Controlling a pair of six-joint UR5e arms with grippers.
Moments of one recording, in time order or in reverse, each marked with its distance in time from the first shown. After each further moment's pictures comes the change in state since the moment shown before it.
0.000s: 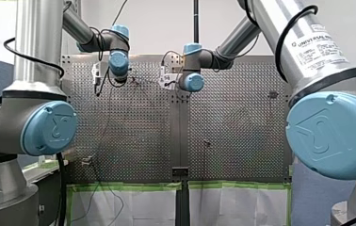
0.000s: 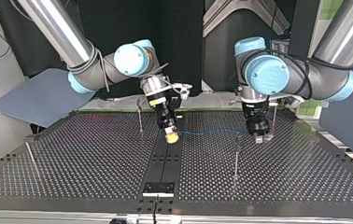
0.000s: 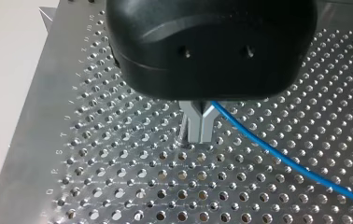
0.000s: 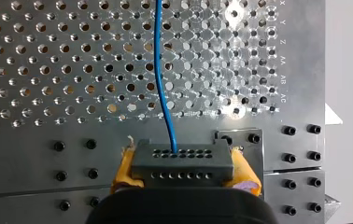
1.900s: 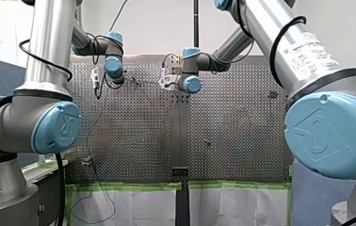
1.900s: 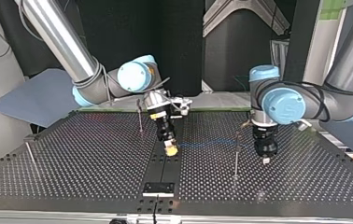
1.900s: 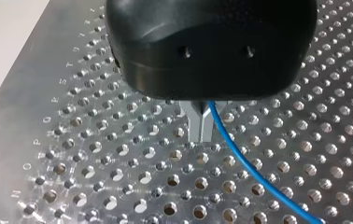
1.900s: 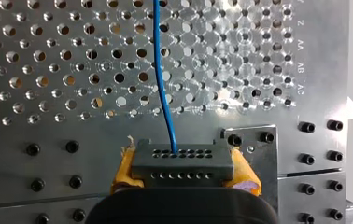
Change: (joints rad) left arm 0.124 -0.100 0.113 0.017 0.177 -0.078; right arm -0.020 0.094 -0.143 0.027 0.009 0.002
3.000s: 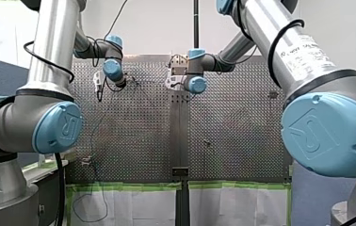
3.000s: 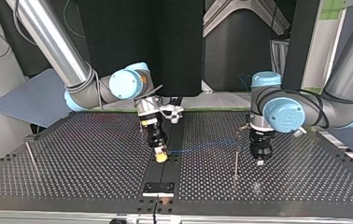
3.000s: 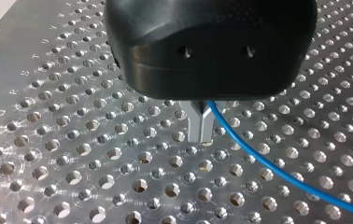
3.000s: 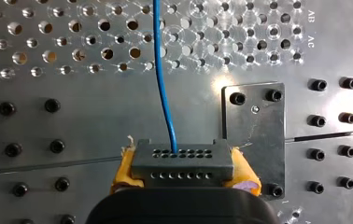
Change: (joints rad) left arm 0.017 -0.049 0.040 -0.029 0.093 -0.009; right arm -0.045 0.014 -0.026 -0.001 -0.009 0.015
